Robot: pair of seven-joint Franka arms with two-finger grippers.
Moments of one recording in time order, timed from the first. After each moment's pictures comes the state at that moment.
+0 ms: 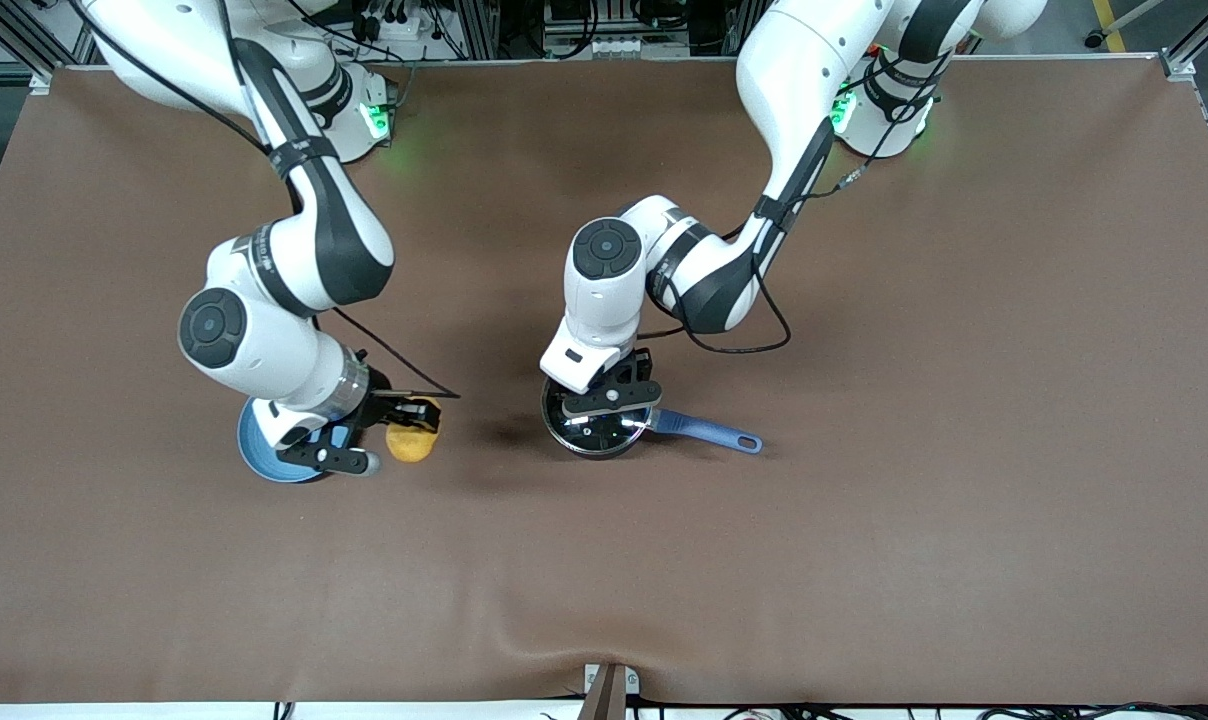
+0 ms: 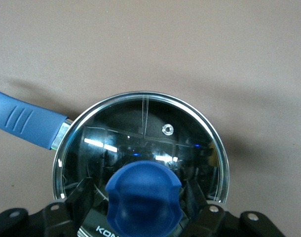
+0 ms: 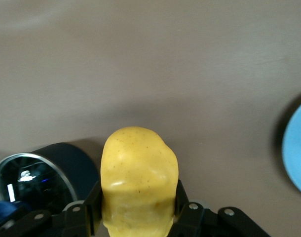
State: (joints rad) left arm -0.81 0.82 0.04 -1.24 0.02 2.21 -0.96; right arm 0.30 0.45 0.05 -1.63 0.23 2.16 0.39
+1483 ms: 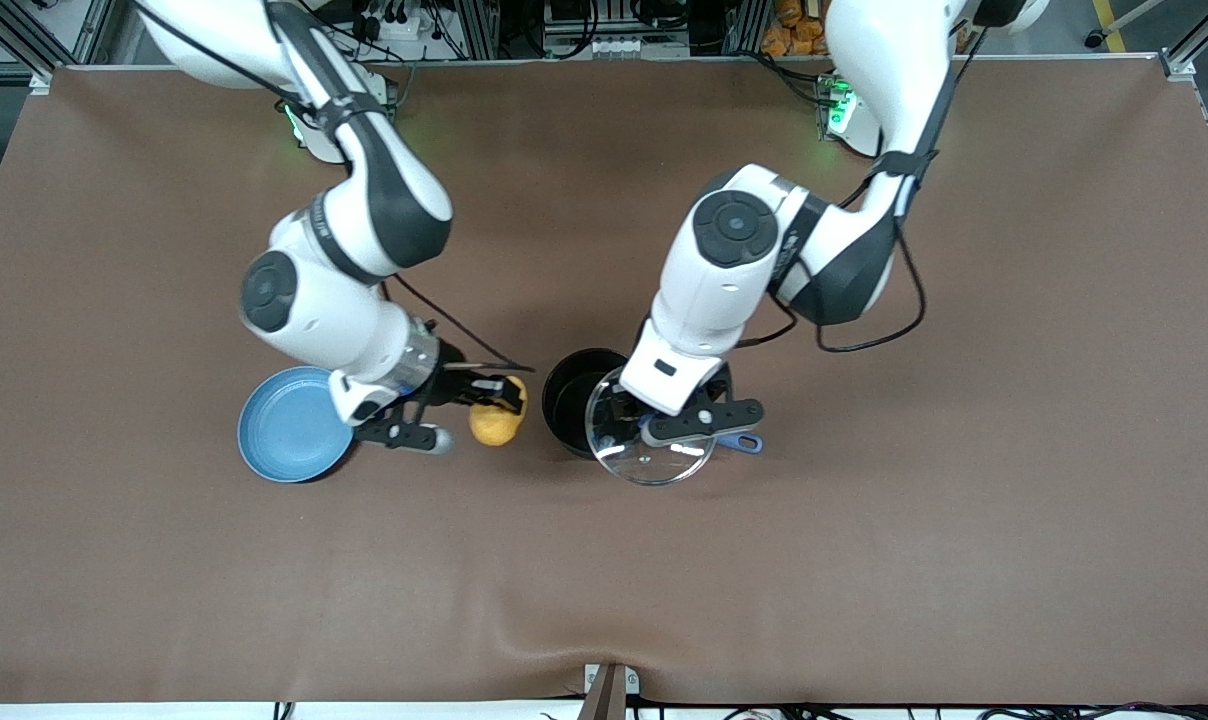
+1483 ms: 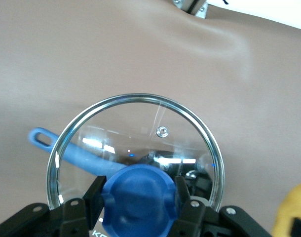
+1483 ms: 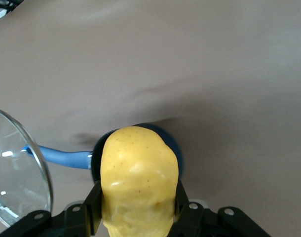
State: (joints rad) left arm -0.64 0.63 0.05 -1.21 -0.05 2.05 -0.80; right arm 0.45 0.48 0.05 -1.57 0.41 2.25 0.47
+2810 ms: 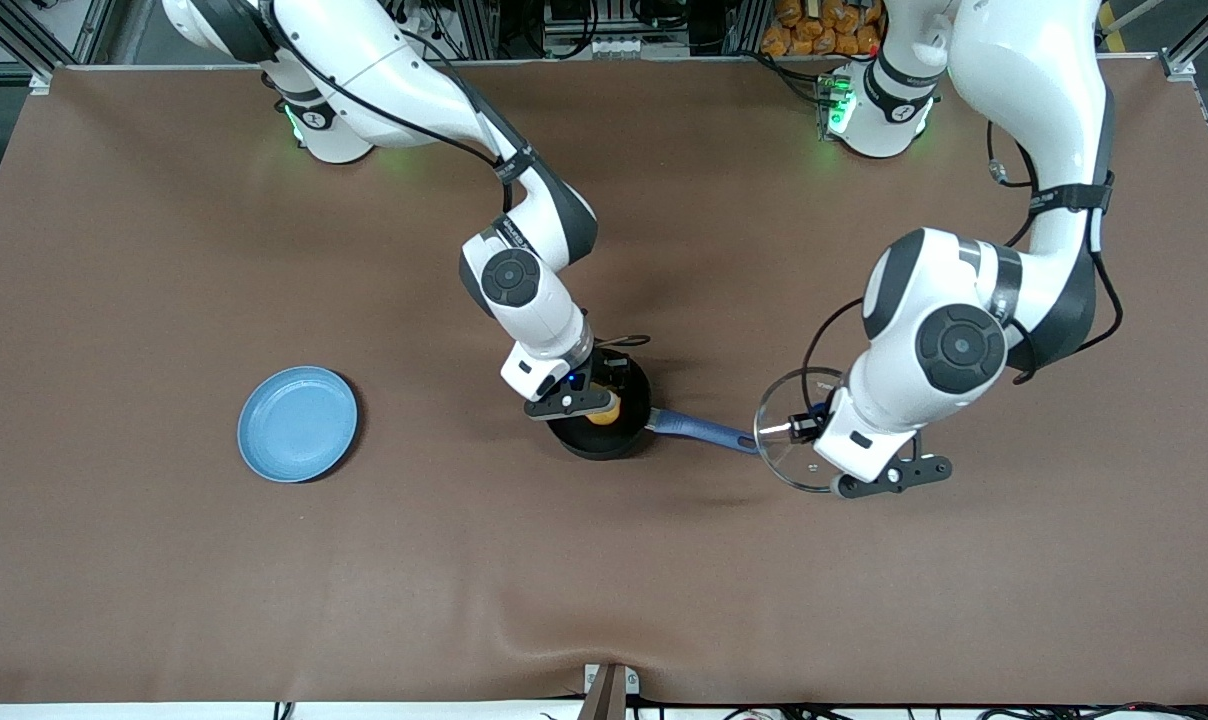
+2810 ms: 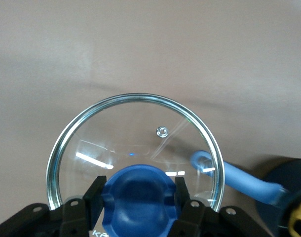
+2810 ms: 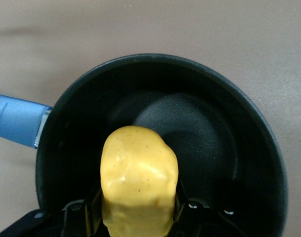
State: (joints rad) left arm -0.38 0.57 0.06 -1.38 -0.05 1.90 -0.50; right arm 0.69 0.75 0.02 -1.57 0.20 2.55 0.51
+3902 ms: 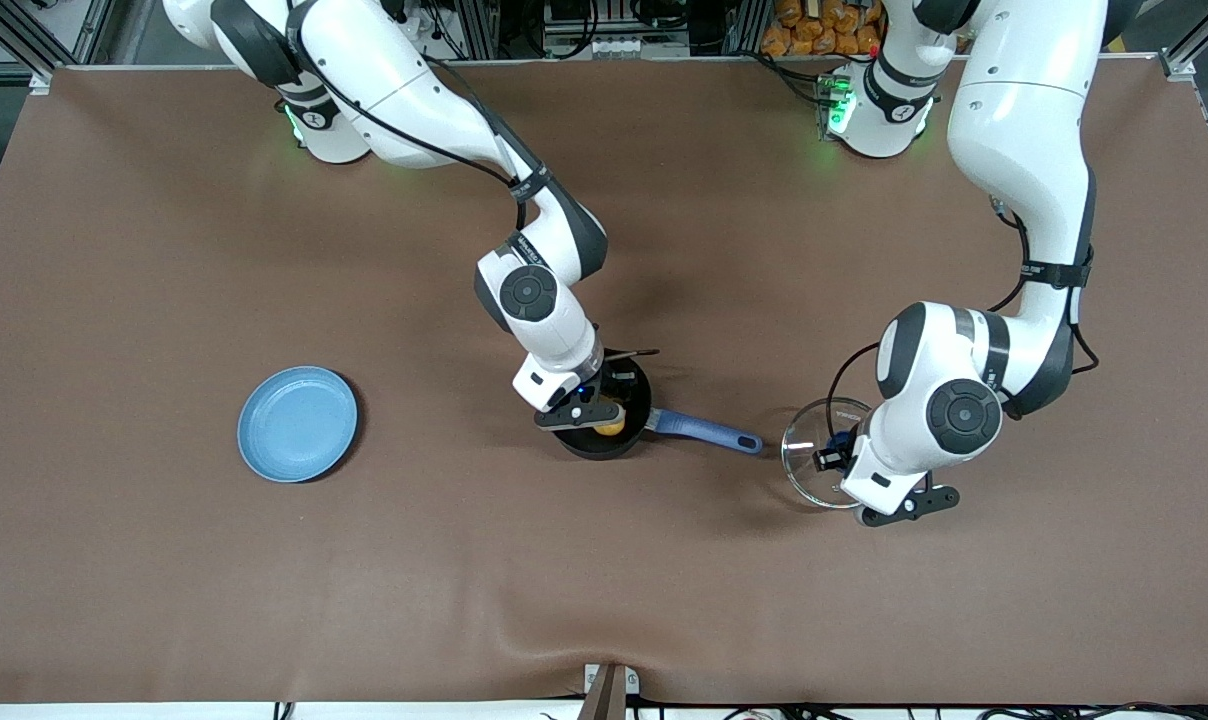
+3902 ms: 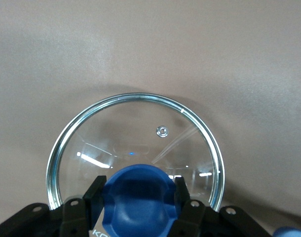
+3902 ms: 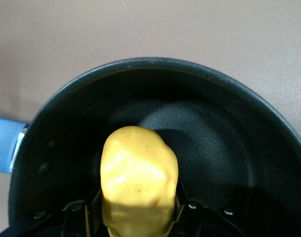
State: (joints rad) left arm -0.31 0.69 0.05 -1.47 -0.05 2.07 -0.47; right arm 0.72 0.83 0.00 -1.48 0.19 2.56 0.55
